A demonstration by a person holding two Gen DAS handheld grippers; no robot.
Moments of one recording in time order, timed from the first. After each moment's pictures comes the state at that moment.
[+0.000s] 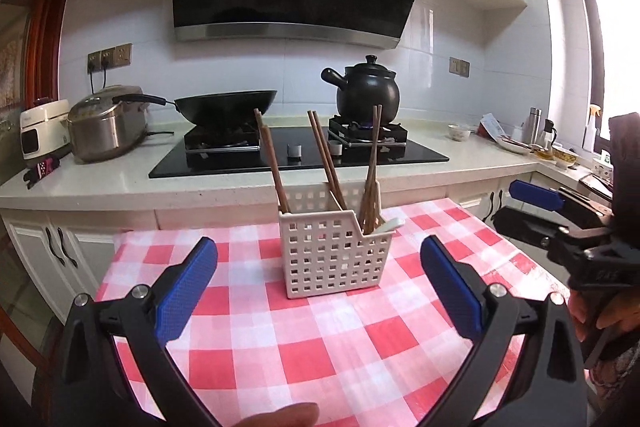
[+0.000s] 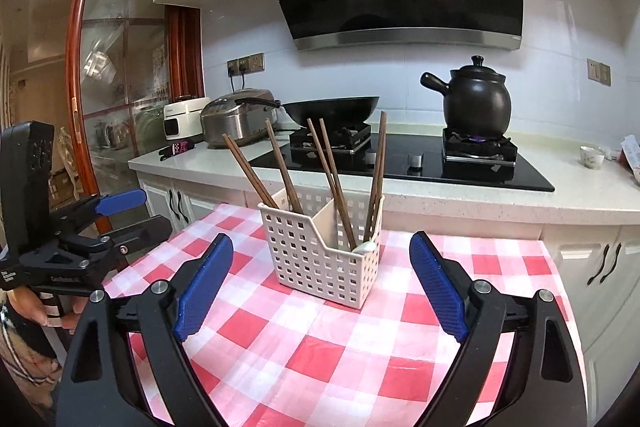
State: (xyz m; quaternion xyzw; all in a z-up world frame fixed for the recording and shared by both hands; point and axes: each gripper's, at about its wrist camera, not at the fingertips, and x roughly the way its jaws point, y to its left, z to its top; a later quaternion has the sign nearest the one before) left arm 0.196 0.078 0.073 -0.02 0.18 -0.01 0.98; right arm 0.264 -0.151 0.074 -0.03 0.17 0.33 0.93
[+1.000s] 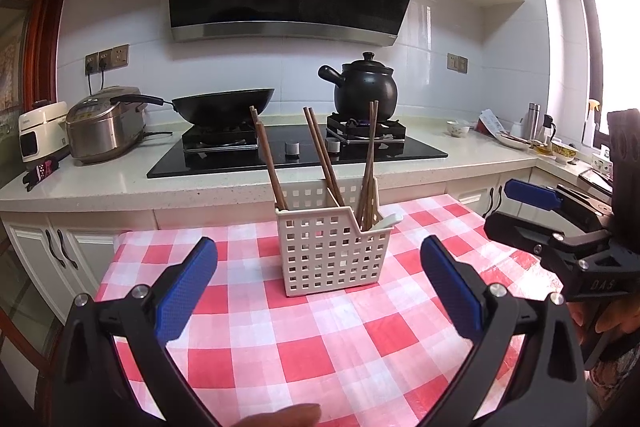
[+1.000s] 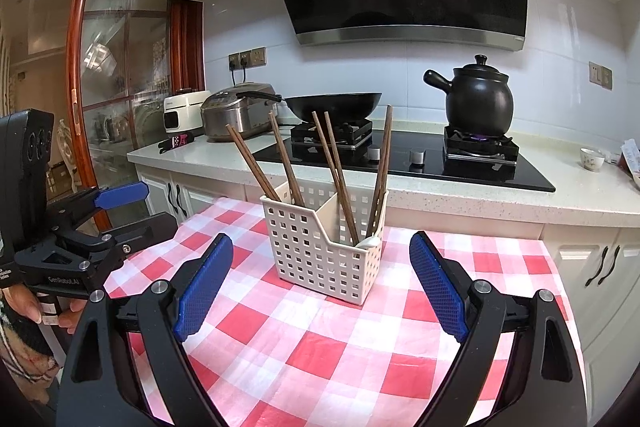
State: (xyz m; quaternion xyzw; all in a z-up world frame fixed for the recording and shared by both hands) left arm 0.196 0.072 0.072 -0.01 0.18 -0.01 0.98; right arm 0.260 -0.144 0.070 -0.04 0.17 0.33 0.93
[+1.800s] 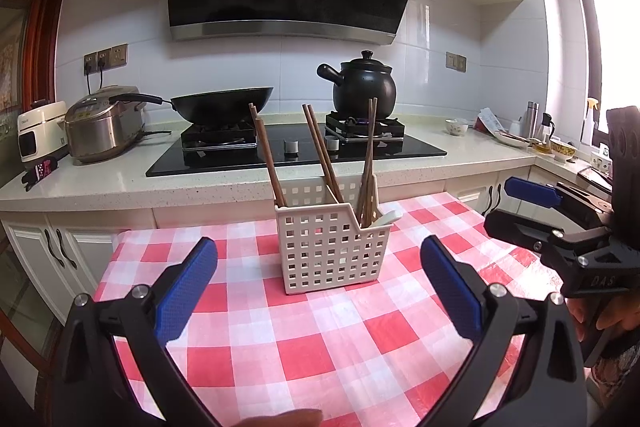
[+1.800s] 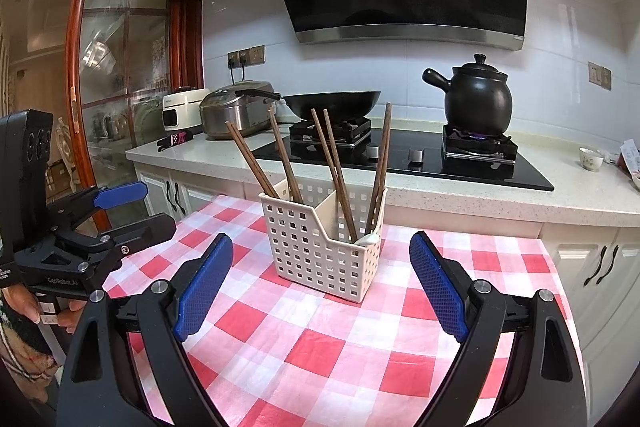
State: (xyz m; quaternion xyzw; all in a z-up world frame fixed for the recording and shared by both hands) left arm 0.196 0.072 0.071 -0.01 0.18 -0.01 0.98; right arm 0.261 -0.144 0.068 -0.04 0.17 0.33 0.93
